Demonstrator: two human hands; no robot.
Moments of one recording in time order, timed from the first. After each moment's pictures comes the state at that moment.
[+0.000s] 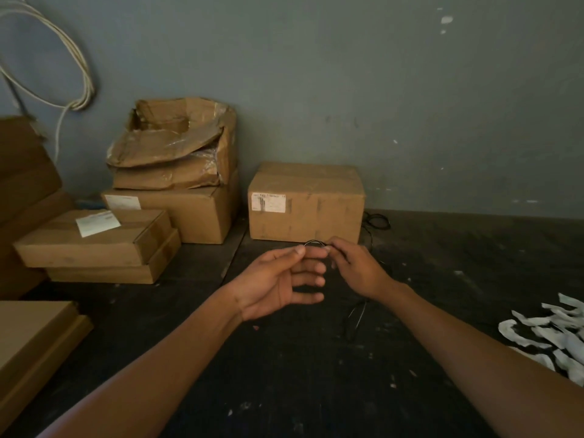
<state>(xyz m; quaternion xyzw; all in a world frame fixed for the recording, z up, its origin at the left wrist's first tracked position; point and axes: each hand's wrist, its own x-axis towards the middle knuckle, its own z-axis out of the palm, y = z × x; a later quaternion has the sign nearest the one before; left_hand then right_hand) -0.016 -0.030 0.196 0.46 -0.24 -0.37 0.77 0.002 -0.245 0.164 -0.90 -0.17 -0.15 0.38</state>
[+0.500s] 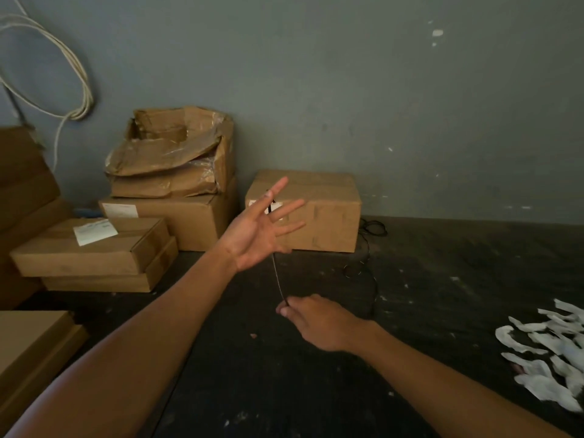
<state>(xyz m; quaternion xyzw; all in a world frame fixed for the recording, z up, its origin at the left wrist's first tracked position) 0.047 -0.029 0.237 0.53 -0.24 -0.22 0.78 -0.045 -0.183 0.154 -0.94 -0.20 0.08 0.25</state>
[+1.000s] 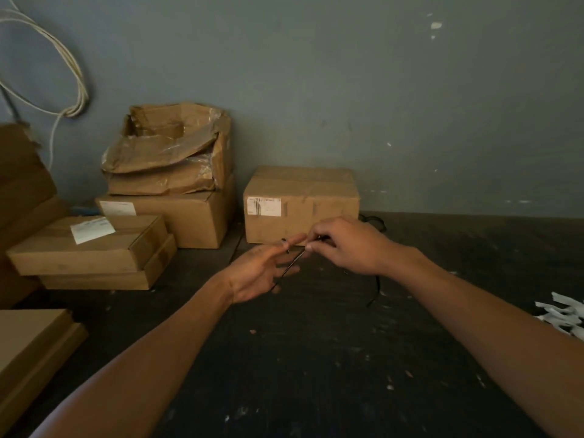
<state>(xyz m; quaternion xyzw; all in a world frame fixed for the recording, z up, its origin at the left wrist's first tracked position) 0.038 -0.023 0.178 0.63 -0.22 -0.32 0.67 -0.024 -0.226 0.252 -0.96 -0.23 -0.09 0.16</state>
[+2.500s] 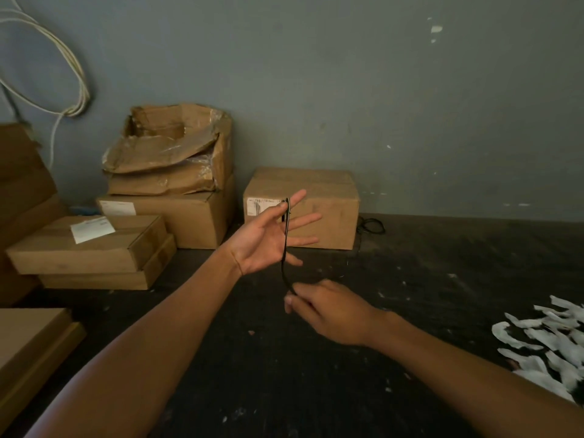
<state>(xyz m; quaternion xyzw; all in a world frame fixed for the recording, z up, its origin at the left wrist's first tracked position) 0.047 -0.040 0.227 0.53 -0.26 -0.32 0.74 -0.065 -0.199 0.186 -0.93 -0.29 -0.02 0.22</state>
